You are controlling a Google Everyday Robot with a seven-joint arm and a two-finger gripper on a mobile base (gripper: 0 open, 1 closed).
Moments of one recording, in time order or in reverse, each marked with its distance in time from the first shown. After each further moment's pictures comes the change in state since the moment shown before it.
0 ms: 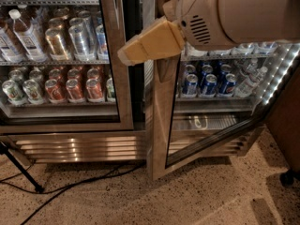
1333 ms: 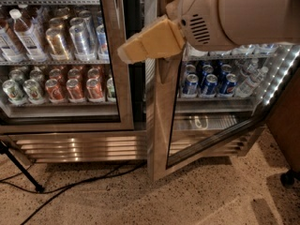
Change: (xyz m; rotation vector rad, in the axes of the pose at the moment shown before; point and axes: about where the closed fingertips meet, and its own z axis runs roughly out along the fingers) arm -0.002 0.000 -0.003 0.032 0.001 0.032
